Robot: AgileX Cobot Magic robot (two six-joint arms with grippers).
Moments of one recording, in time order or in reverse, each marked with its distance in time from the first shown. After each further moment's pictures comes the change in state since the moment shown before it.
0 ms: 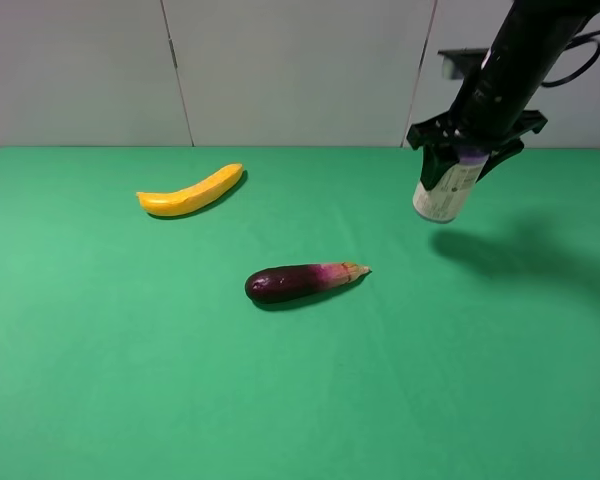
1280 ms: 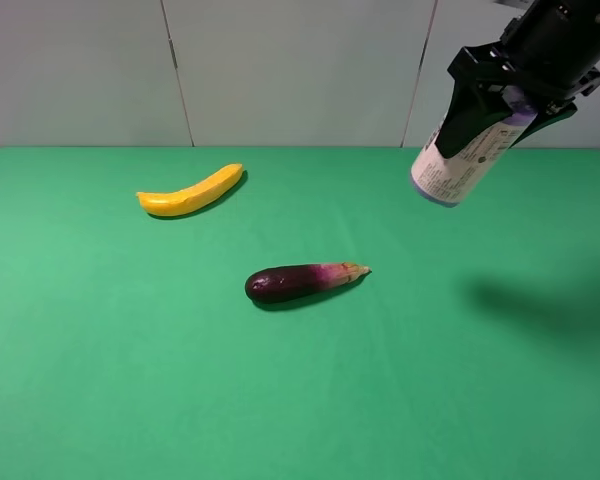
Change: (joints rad) left arm 0.000 0.000 0.000 0.000 0.000 0.000; right arm 0.000 -0.315 0.082 0.266 0.195 -0.177
